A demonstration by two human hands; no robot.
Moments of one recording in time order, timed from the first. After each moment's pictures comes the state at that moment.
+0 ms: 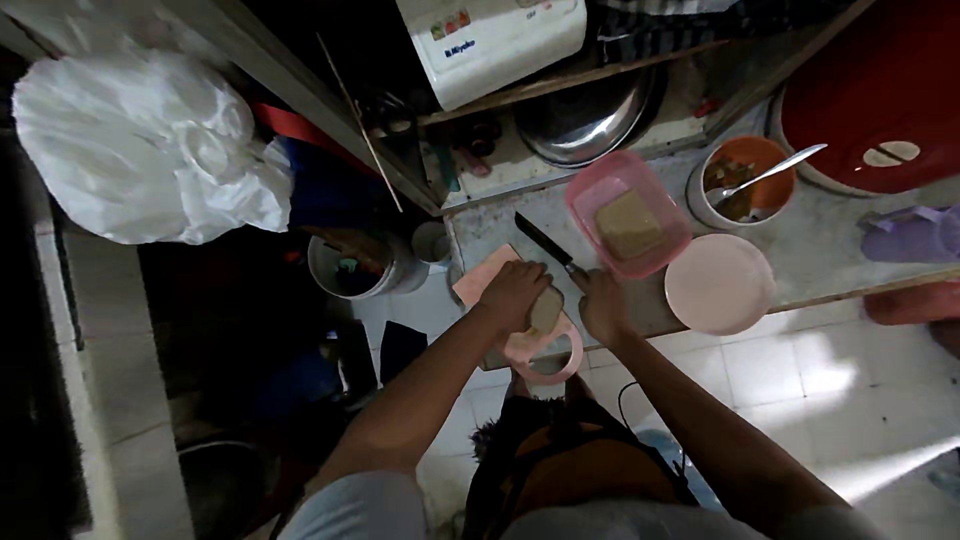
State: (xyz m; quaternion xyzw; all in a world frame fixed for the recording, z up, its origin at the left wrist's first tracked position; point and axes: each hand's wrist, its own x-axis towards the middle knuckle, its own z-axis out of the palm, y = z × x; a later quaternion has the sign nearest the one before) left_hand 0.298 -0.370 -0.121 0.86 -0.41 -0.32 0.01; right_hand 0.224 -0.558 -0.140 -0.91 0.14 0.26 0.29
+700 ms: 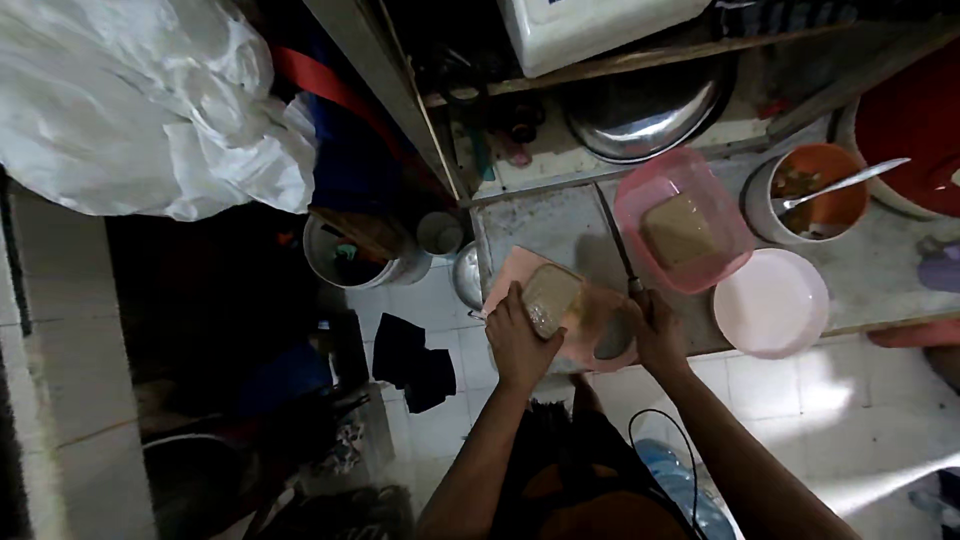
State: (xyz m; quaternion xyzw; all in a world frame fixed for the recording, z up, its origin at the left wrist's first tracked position) left_hand 0.205 -0.337 -0.173 0.95 0.07 -0.09 0.30; right_hand 0.197 -0.556 -0.138 -0.88 0.20 0.12 0.42
